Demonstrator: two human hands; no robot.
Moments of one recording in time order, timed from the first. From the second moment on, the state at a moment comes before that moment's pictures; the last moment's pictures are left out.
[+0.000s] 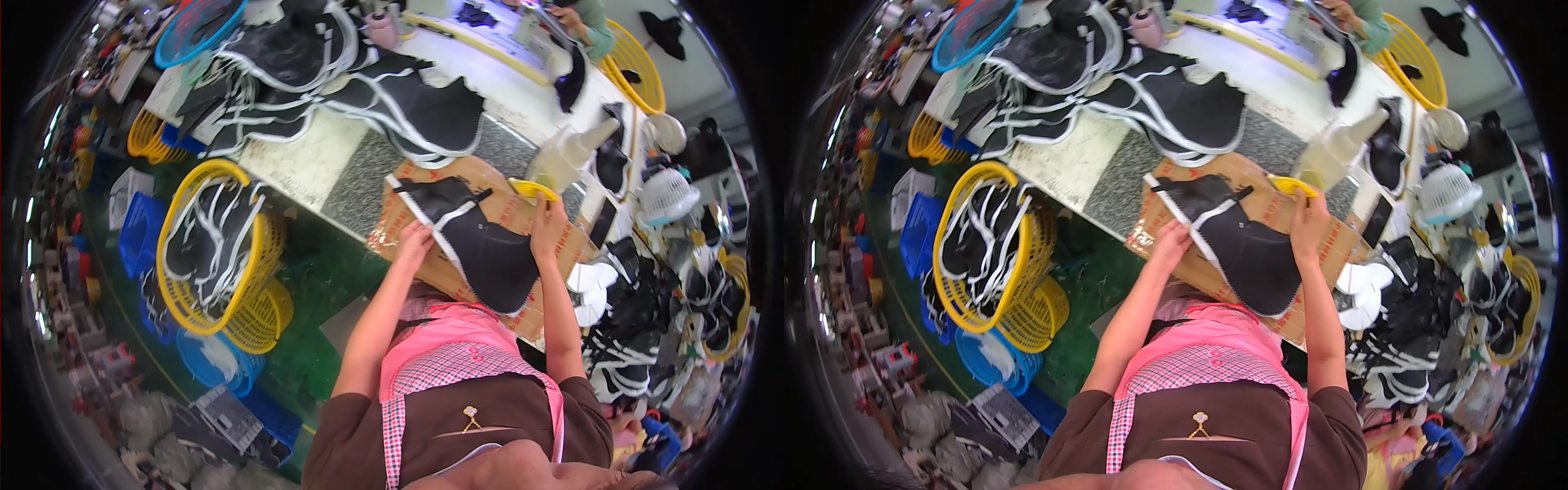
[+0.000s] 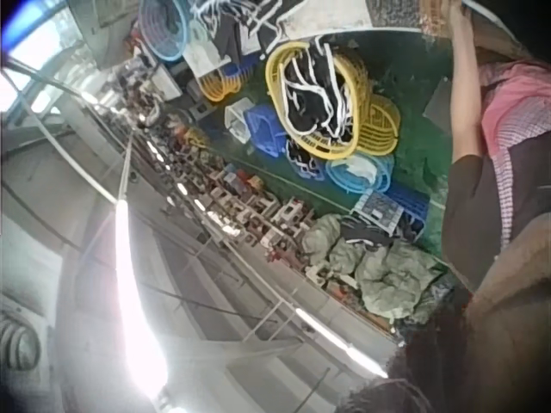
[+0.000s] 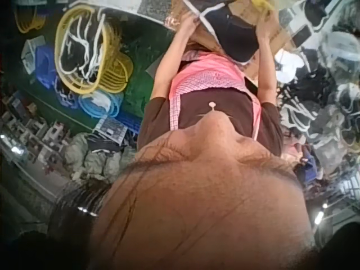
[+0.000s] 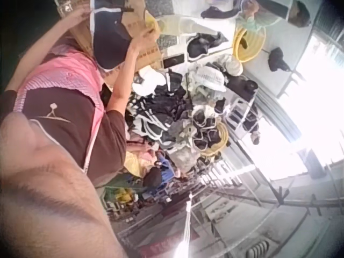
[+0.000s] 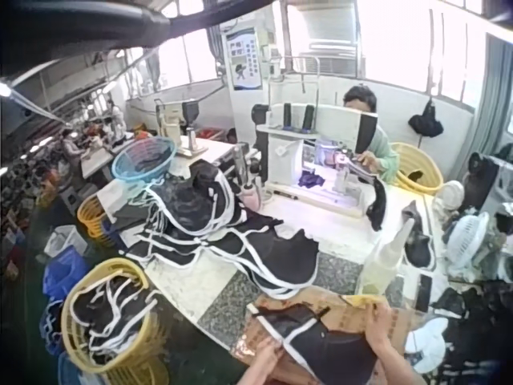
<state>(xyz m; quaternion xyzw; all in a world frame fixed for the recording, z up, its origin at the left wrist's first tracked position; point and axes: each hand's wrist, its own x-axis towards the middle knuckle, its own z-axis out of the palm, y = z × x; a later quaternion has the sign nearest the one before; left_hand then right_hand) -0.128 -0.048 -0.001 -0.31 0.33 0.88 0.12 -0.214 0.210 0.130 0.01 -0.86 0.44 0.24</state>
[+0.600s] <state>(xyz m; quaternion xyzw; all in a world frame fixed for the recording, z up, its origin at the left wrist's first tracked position) -0.126 -0.030 0.008 -0.21 0.25 0.93 0.17 -0.189 0.168 0.104 0.01 -0.84 0.53 0.12</state>
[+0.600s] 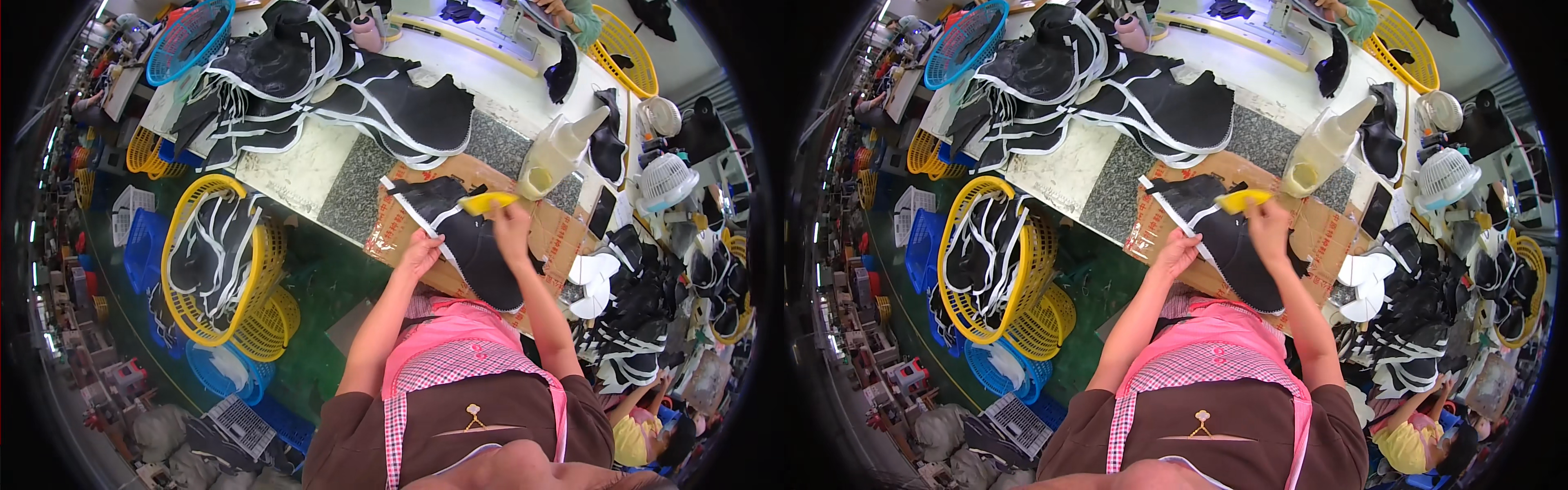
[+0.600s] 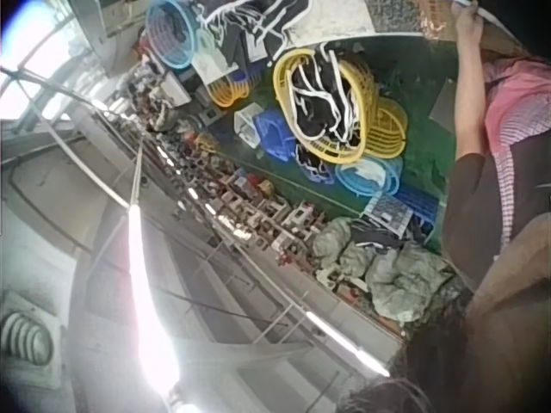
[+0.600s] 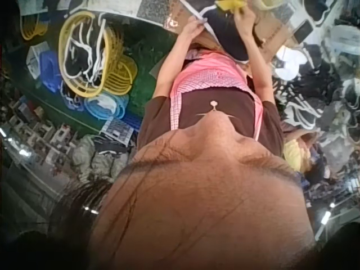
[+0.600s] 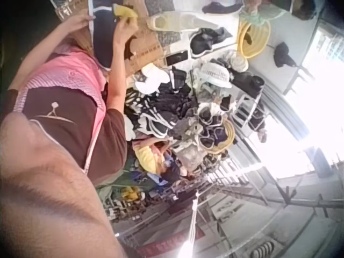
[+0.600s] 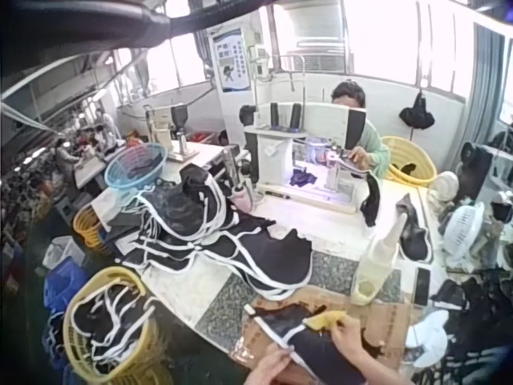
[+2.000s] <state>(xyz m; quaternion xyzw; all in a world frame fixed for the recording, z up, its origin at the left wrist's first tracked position) -0.117 -0.025 0.003 -0.21 0.30 0.92 0.13 -0.182 0.161 0.086 0.11 -0.86 0.49 0.07</state>
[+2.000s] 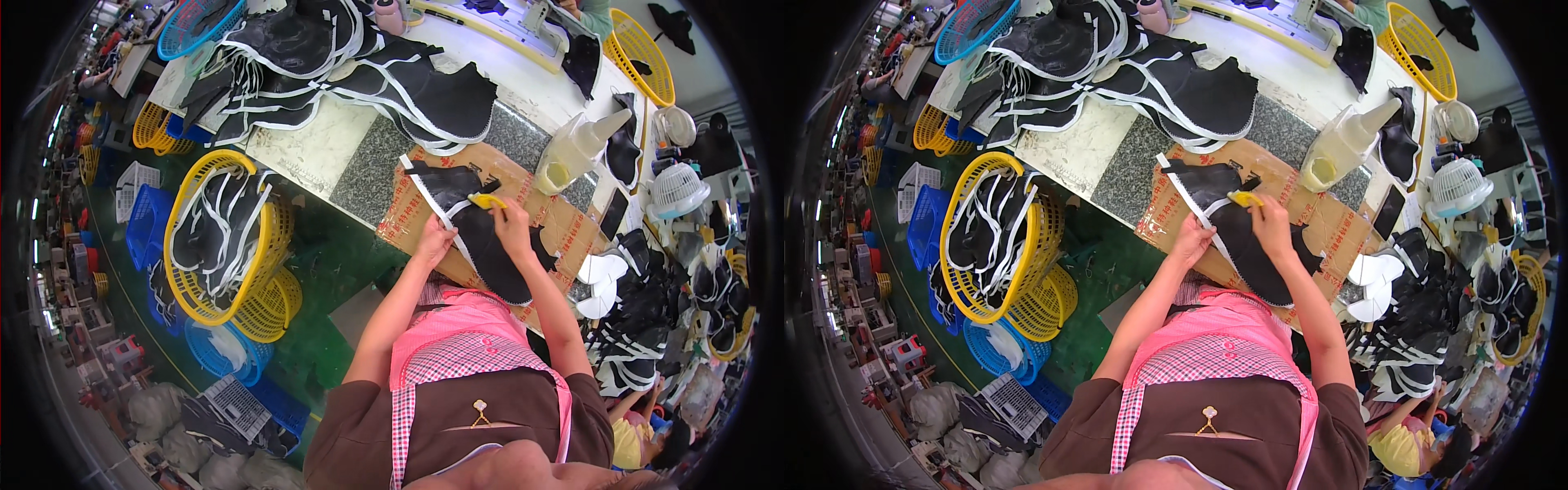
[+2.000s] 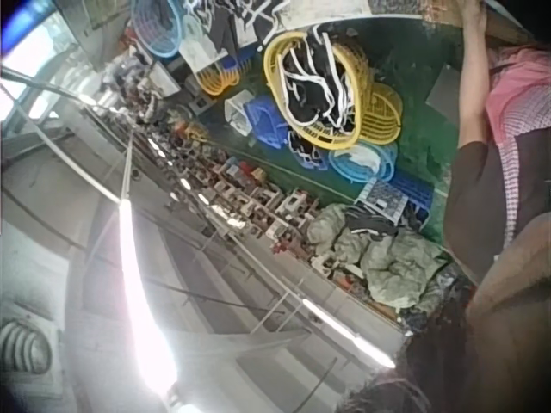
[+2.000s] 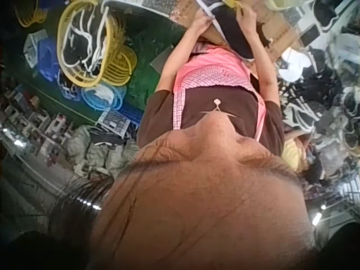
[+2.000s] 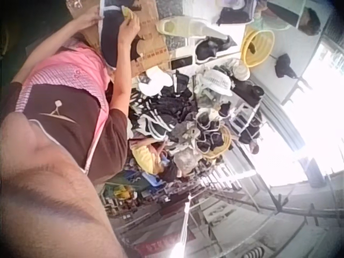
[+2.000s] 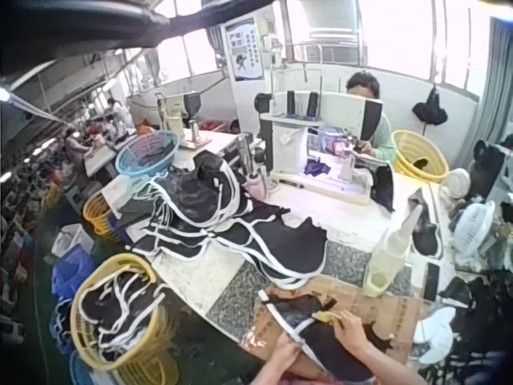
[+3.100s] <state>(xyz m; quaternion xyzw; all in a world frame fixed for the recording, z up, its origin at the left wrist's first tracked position) -0.066 -0.014 0.013 -0.17 0.49 0.83 0.21 -0.234 0.291 0.073 -0.14 -0.81 0.55 0.13</state>
